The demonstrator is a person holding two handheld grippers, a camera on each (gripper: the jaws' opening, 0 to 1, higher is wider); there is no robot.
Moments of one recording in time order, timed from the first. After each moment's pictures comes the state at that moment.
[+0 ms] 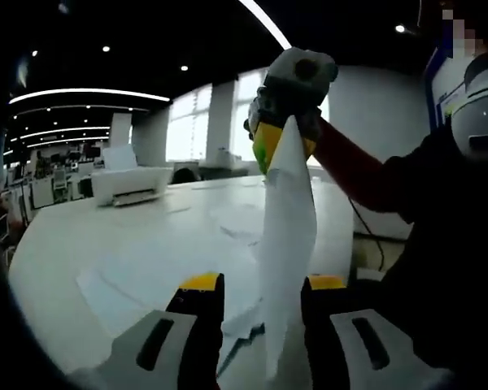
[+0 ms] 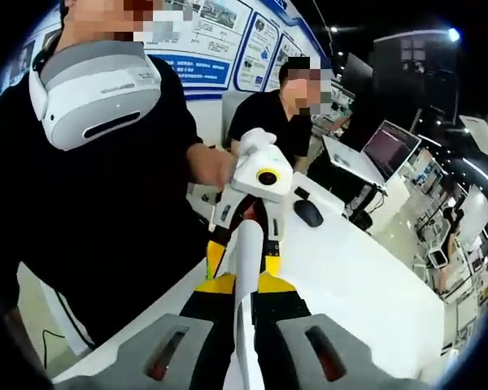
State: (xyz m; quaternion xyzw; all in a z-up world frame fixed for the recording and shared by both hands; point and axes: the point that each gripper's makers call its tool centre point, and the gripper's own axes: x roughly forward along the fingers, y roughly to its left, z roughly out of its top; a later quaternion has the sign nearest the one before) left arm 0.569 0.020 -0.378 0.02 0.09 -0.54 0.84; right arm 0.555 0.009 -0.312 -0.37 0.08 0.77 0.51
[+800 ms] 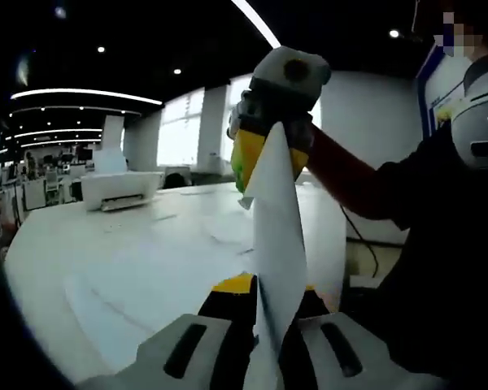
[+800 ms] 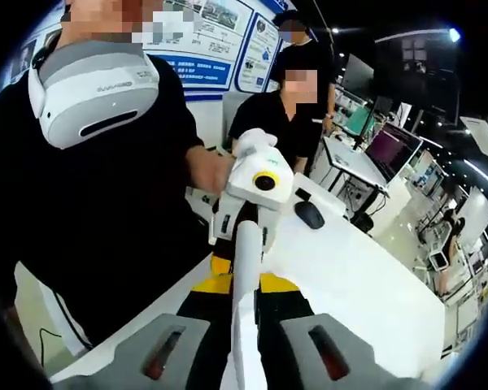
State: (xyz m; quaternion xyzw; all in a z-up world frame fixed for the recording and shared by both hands) left arm 0.565 -0.002 -0.371 0.01 0.08 -0.56 0.83; right arm 0.556 0.014 -0.317 -0.37 0.07 0.78 0.51
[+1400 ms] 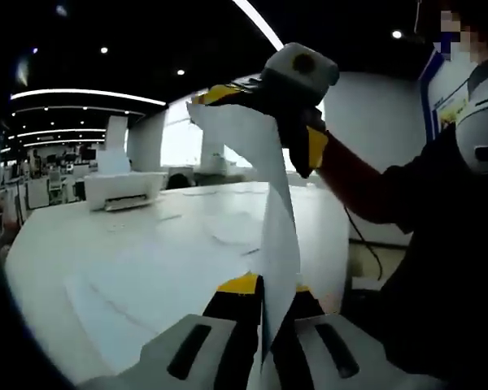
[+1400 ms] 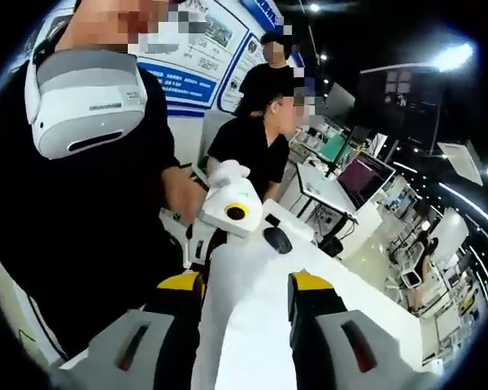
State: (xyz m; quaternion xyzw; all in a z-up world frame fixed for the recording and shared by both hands) left arm 0.566 -0.002 -0.369 0.01 0.08 -0.55 0.83; right arm 0.560 0.025 -0.276 -0.33 -0.01 0.75 0.57
